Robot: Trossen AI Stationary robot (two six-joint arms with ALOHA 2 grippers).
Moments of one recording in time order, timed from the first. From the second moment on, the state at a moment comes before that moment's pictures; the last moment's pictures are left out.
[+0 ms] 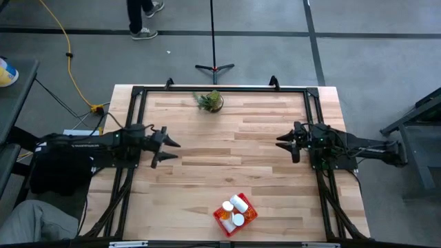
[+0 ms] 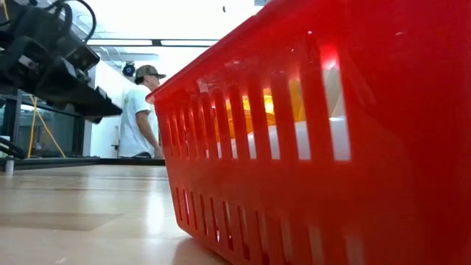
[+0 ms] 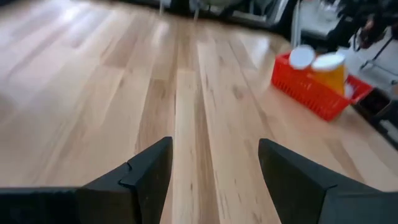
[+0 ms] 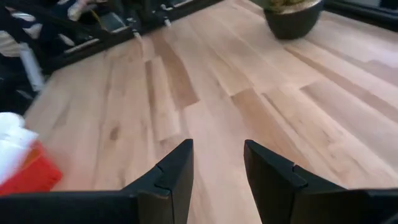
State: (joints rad) left arm 0.17 0.37 0.01 0.06 0.30 -0.11; right arm -0.18 0.18 0.10 -0.29 -0.05 0.33
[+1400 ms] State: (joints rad) left arm 0.17 0.42 0.01 0.06 0.29 -0.14; right arm -0.18 0.18 0.11 -0.32 0.06 0.31
